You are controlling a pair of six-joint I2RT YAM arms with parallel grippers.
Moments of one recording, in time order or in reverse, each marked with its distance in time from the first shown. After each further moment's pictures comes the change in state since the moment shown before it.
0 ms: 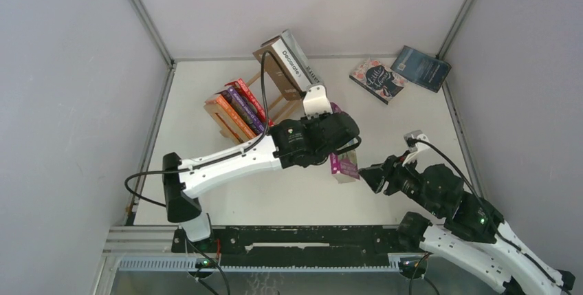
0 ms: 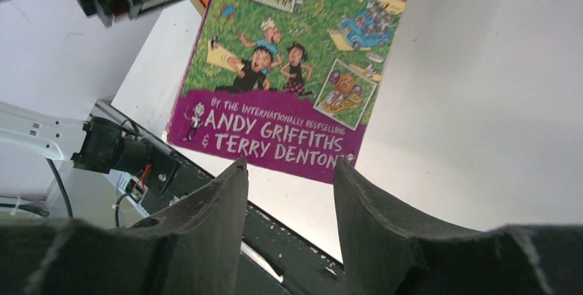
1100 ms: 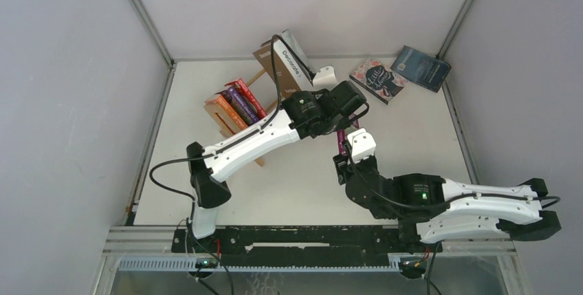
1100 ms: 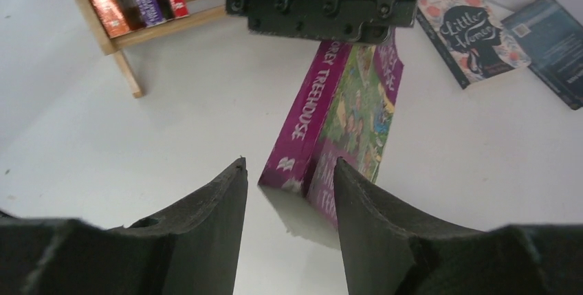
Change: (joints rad) left arm 0.138 0.252 0.412 -0.205 0.241 0.023; right arm 0.627 0.570 0.259 0.000 0.883 -0.158
